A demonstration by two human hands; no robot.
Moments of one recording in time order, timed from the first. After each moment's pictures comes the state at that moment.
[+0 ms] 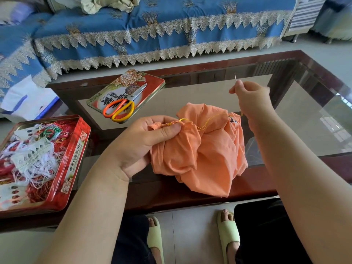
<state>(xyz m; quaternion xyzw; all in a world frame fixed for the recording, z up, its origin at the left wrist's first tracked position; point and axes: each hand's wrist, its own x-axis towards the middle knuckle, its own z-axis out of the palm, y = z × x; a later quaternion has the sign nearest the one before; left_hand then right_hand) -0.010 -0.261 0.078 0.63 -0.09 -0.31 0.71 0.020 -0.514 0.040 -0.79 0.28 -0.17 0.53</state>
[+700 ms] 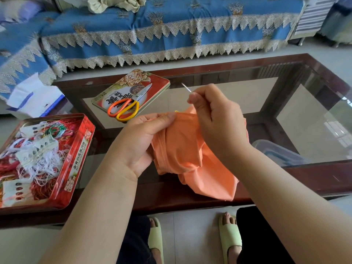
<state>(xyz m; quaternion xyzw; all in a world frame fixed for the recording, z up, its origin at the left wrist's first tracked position) -0.008 -0.264 0.079 0.63 0.02 -0.23 0.74 -0.025 -0.416 0.057 -0.85 -0.01 -0.34 0.39</state>
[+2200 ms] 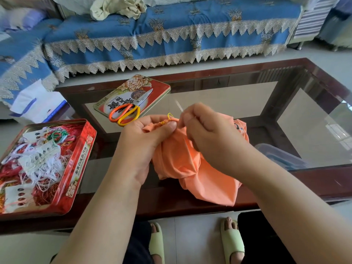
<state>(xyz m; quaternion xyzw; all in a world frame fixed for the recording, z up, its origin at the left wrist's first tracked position) -0.014 -0.266 0.076 0.70 0.00 -0.08 0.71 -0.050 -0.409 0.088 -0.85 -0.05 -0.07 0.51</state>
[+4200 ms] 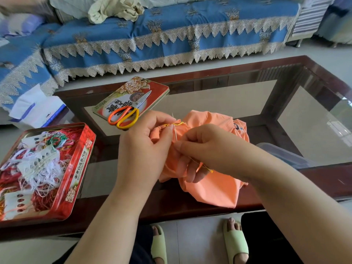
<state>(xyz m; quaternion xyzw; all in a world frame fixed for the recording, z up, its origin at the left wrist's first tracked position) -0.024 -0.267 0.069 0.84 -0.22 0.20 0.45 -0.056 -0.415 0.094 -0.78 -0.02 0.20 0.60</state>
